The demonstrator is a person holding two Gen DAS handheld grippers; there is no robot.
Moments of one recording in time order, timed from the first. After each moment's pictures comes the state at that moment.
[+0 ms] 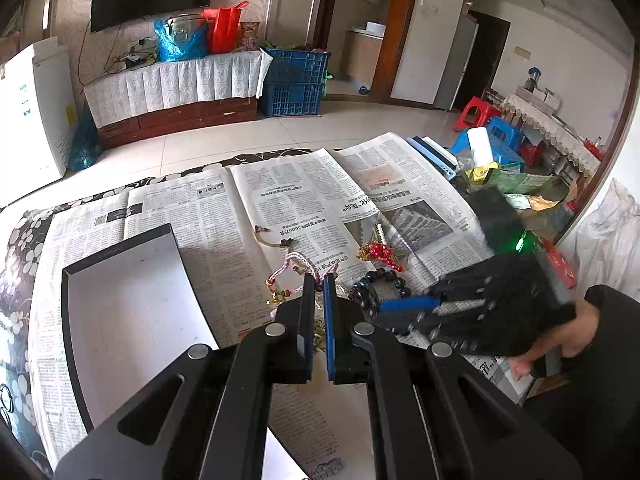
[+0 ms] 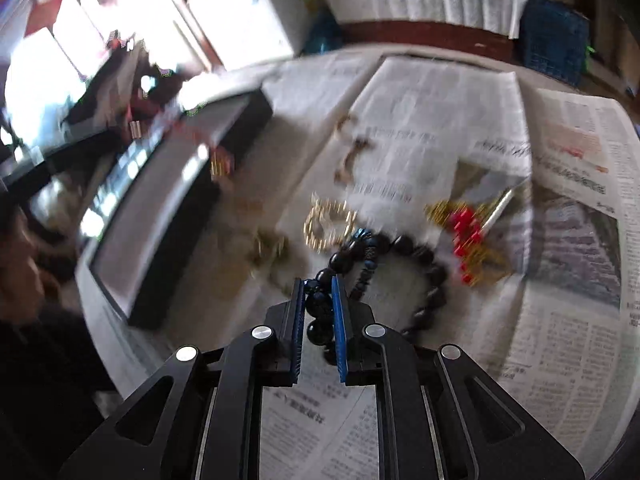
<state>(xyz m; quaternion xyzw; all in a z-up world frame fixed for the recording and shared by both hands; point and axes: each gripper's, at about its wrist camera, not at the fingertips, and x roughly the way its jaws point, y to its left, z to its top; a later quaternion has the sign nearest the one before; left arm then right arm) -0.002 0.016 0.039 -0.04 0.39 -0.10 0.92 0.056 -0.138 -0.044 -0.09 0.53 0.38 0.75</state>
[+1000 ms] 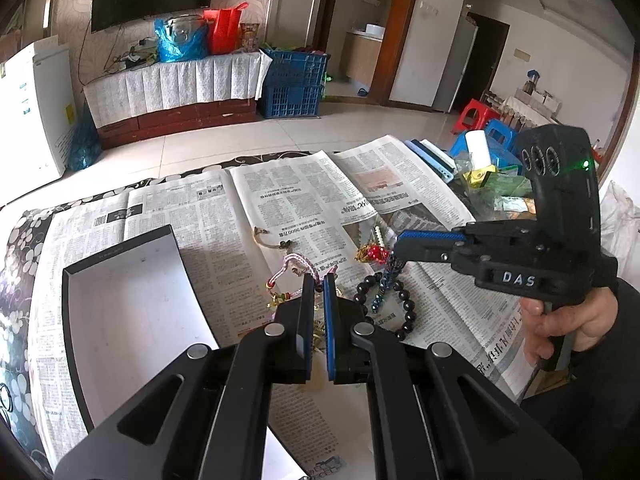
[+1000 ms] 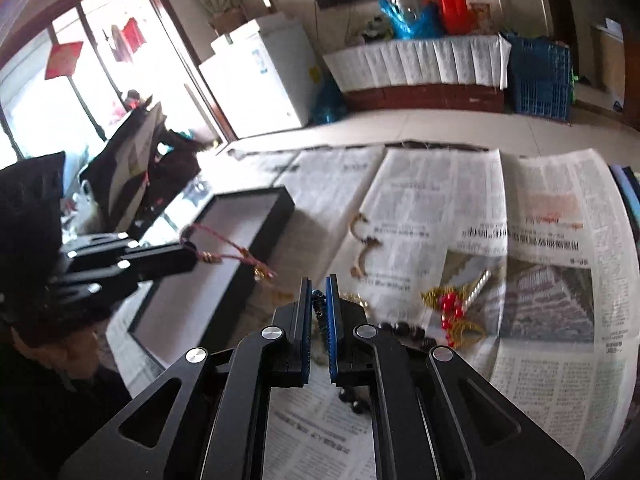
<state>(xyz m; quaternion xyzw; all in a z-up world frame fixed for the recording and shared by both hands) -0.005 0.020 0.044 -0.04 0.38 -0.11 0.92 0.064 -0.160 0.036 0.02 0.42 0.39 0.82</state>
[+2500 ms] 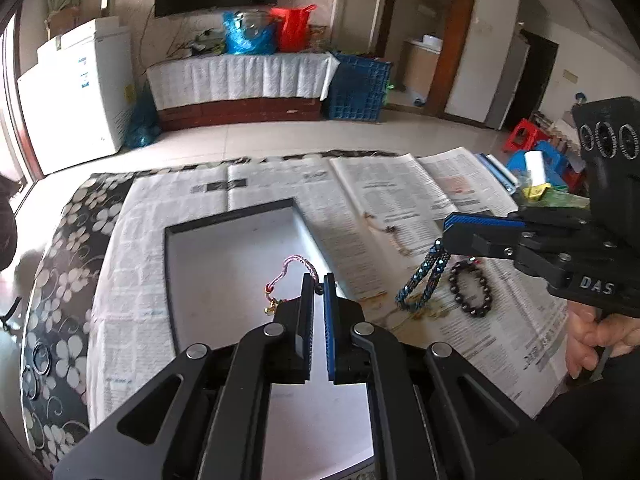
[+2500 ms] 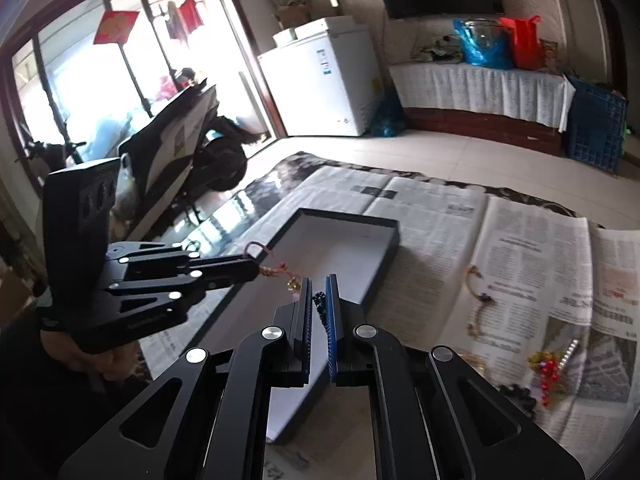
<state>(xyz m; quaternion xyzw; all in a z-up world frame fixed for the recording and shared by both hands) -0.044 0.118 0.035 -0.06 0.39 0.00 0.92 0.025 -0.039 0.065 -0.03 0.39 0.48 0.79</state>
